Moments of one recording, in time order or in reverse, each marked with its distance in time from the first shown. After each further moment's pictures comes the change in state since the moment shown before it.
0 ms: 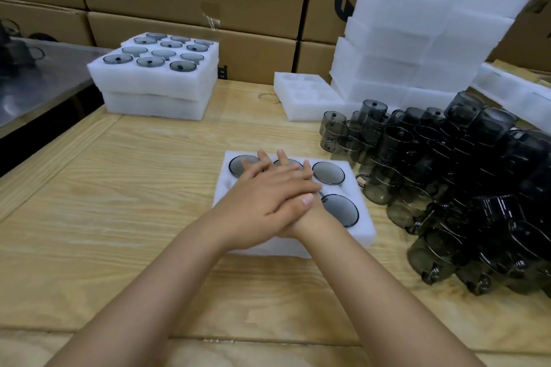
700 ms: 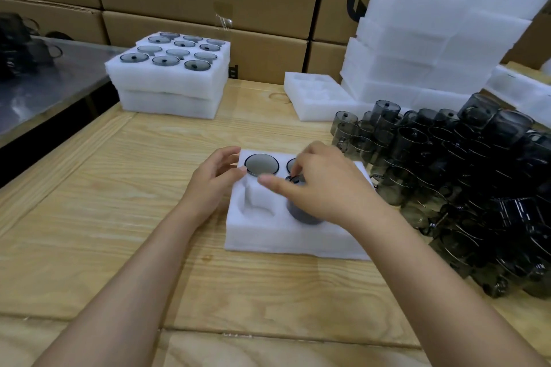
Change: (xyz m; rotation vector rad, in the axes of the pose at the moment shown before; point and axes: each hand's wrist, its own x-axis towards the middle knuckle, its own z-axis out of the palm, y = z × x) left_hand -0.024 -0.104 0.007 -0.898 0.446 -0.491; right_hand -0.020 0.002 -0.051 0.203 0.187 0.055
